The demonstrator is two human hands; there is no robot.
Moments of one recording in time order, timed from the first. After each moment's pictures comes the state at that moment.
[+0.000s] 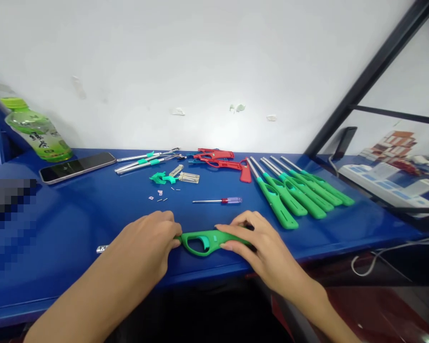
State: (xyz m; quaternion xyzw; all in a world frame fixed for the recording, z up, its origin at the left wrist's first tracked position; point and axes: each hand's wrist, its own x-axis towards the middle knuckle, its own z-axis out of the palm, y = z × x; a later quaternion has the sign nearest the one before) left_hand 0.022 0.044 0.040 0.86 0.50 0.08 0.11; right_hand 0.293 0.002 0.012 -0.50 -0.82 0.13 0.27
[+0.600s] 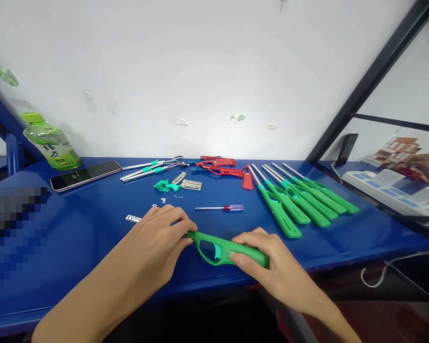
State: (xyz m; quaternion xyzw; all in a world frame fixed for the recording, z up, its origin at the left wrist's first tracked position) left_hand 0.021 0.046 0.045 0.90 0.39 0.20 0.02; right_hand 0.296 -0.002 0.028 -0.53 -0.75 0.30 0.26
